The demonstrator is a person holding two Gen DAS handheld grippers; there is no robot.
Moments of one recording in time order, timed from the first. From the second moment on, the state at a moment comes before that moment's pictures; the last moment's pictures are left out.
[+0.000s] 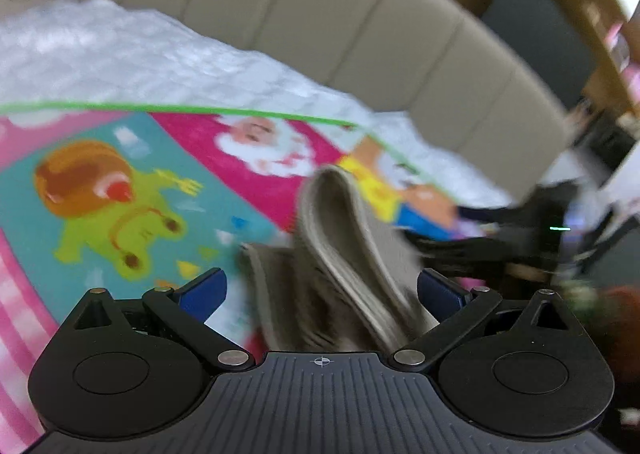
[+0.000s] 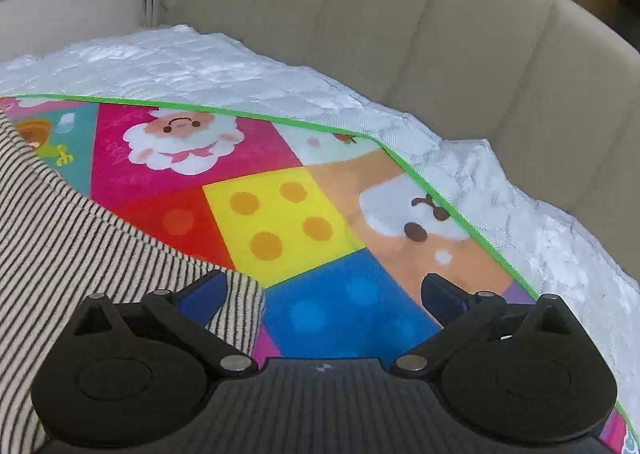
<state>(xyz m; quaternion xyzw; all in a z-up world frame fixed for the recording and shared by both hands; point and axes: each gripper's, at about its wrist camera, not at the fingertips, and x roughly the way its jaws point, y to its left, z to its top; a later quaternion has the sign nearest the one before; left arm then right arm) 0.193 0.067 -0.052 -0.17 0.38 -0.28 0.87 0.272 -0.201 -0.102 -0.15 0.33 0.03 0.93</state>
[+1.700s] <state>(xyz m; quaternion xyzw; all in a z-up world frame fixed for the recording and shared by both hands) 0.206 0.028 -0.085 -0.05 0.41 -0.22 0.88 0.174 -0.160 -0.090 -0.04 0.37 0.09 0.93</state>
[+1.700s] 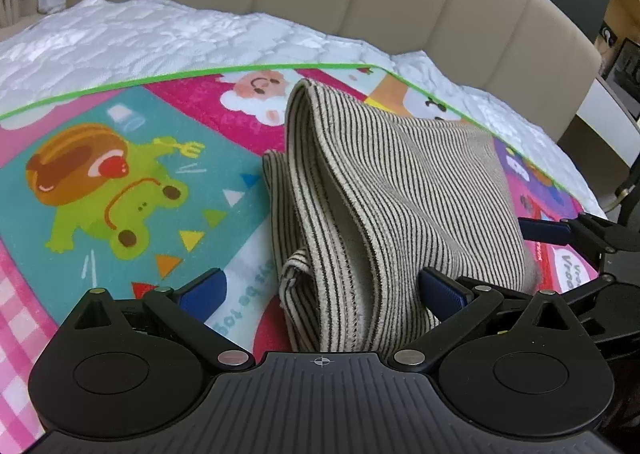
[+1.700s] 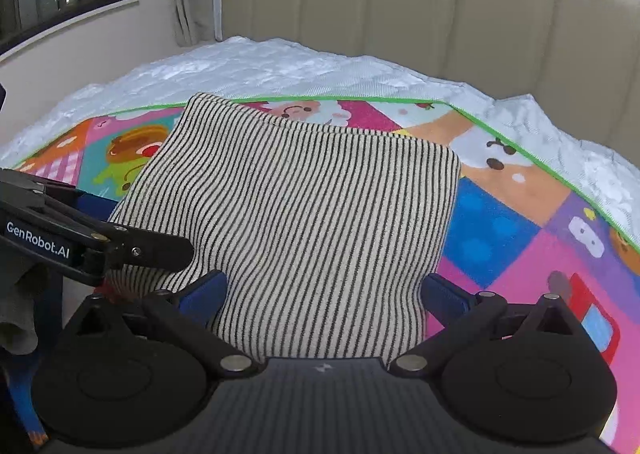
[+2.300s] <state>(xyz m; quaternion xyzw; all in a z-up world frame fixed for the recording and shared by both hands) 0.212 0.046 -0.085 -0.09 0.41 -0.21 0.88 0.160 -0.197 -0.063 0.02 0.33 0.00 0.94</state>
